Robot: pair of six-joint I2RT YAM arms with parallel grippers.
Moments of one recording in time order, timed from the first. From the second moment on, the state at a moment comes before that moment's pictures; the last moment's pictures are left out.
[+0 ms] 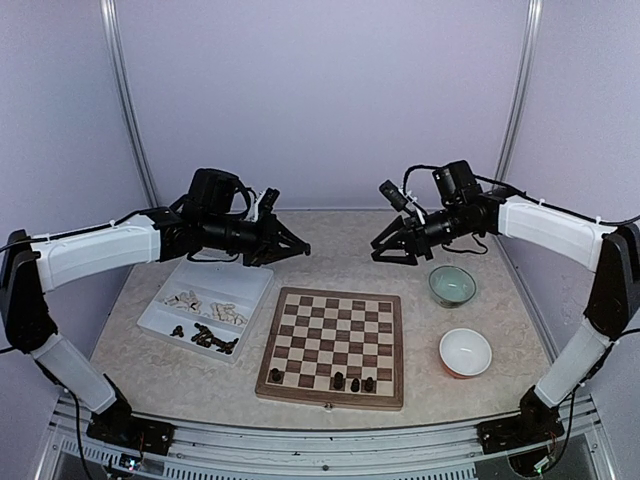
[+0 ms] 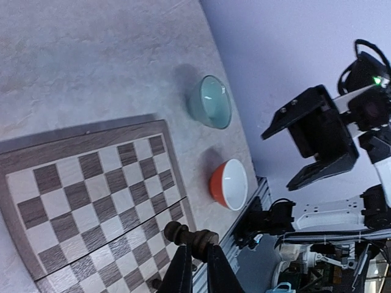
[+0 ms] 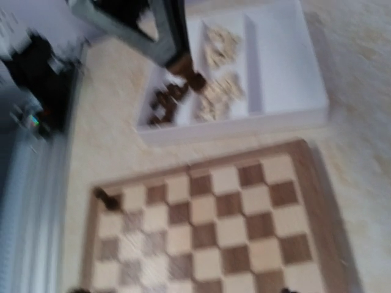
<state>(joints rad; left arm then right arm) -0.67 1.55 1.22 -0.24 0.52 -0.77 0.47 1.59 1.32 -0.53 -0.94 -0.40</state>
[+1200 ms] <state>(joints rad) -0.76 1.65 1.19 0.30 0.72 -1.00 0.51 1.85 1.15 1.06 -1.47 1.24</state>
